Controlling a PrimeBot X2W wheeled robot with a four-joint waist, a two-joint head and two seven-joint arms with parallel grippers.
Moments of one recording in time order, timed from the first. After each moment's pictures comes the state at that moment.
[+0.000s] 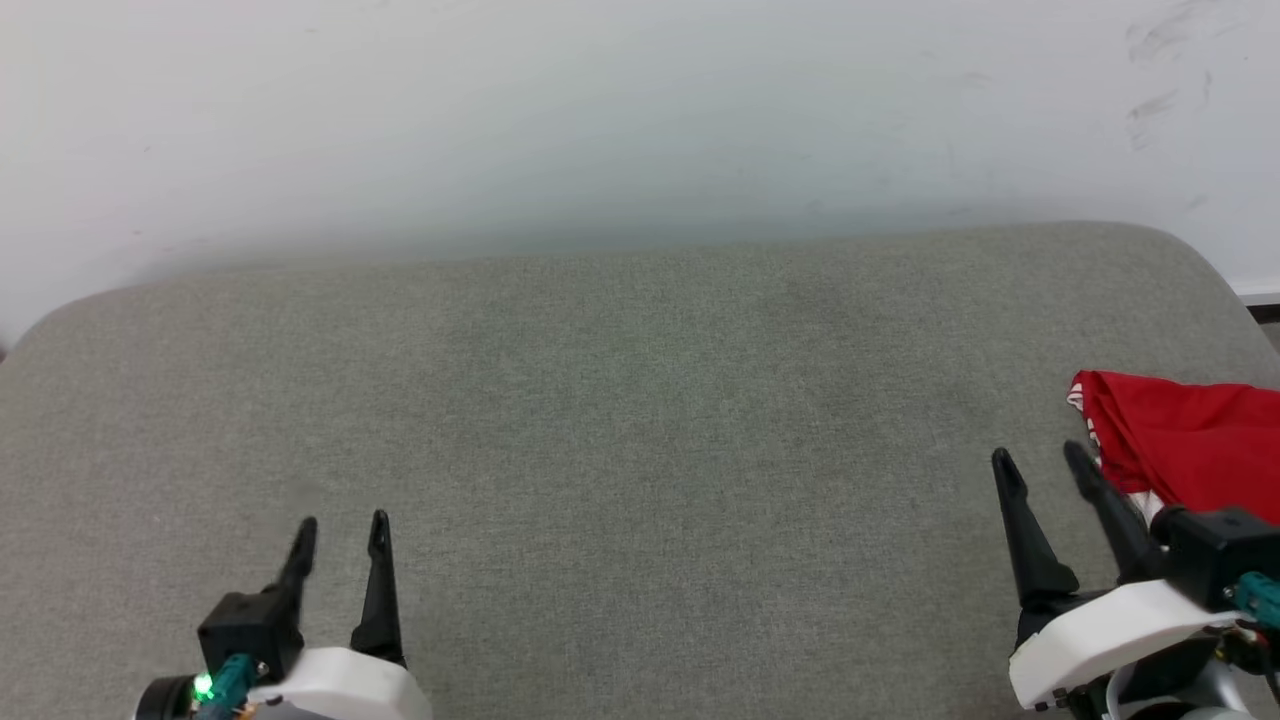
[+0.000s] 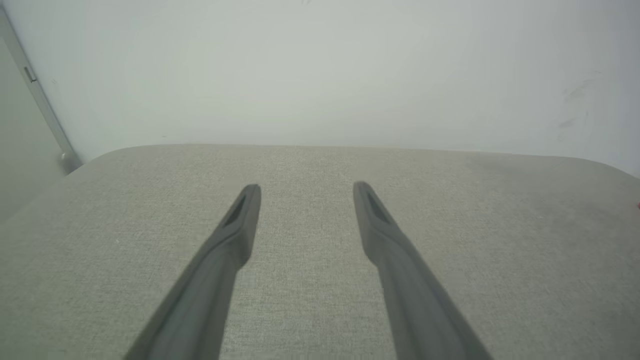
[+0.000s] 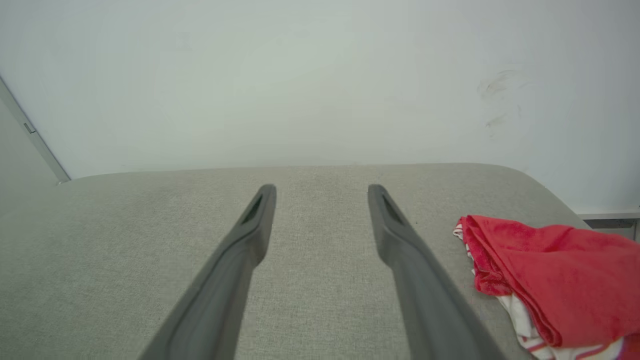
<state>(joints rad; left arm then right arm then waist) -0.01 0.41 -0.38 0.04 -0.55 0.33 -0.24 0.03 -0.06 -0.01 -0.14 0.17 0.13 0.09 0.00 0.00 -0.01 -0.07</state>
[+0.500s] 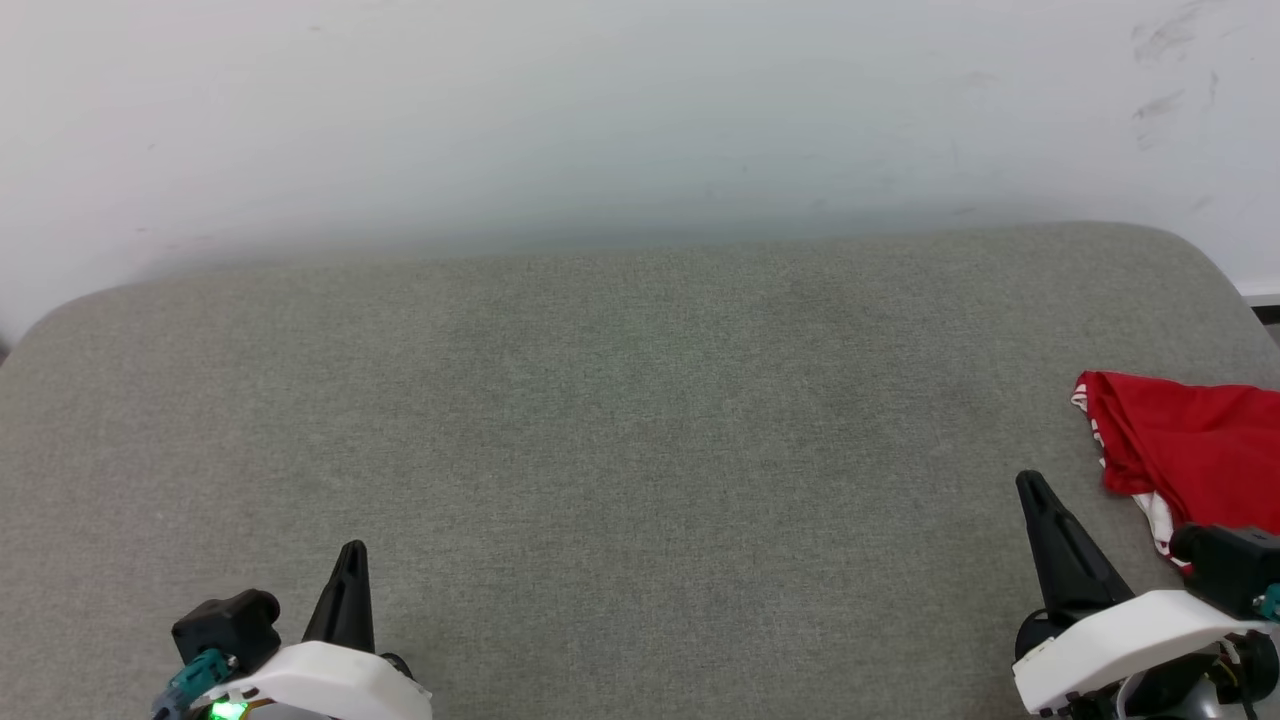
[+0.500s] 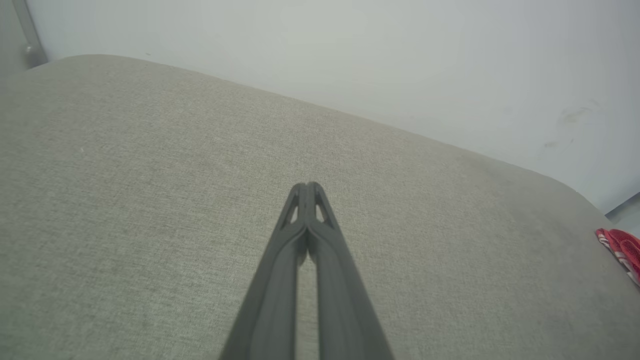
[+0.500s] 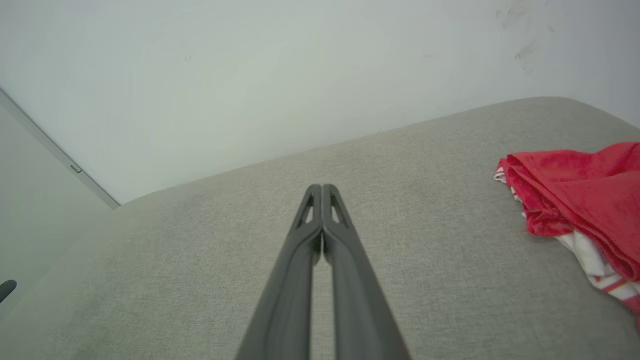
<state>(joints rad) 0.01 0.34 -0.32 0.09 -0.72 0.27 -0.19 0.04 -0.06 -0.02 -0.05 0.40 0.13 0.09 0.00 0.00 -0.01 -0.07</state>
